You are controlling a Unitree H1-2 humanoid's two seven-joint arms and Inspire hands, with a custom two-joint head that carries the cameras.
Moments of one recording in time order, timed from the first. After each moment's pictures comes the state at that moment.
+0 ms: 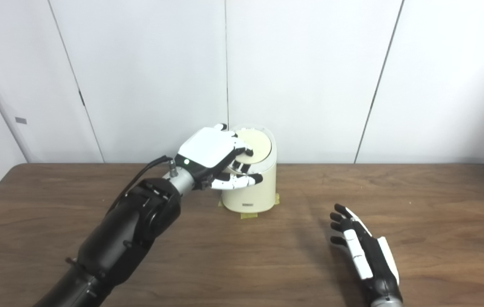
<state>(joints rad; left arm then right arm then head) -0.69 0.39 -0.47 0.05 0.99 -0.01 -0.32 0.02 0.00 0.03 -0.21 -0.20 0.19 -0.07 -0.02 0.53</state>
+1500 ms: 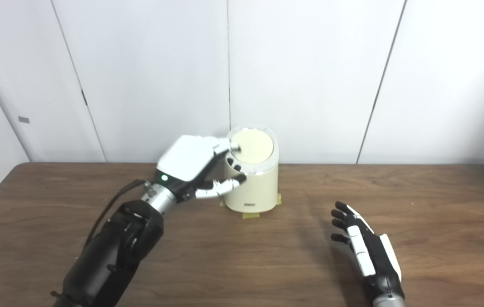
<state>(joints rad) -0.54 0.35 -0.28 -0.02 0.94 -0.08 -0.08 0.01 -0.02 0.03 -0.22 -0.18 0.19 -0.07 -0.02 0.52</state>
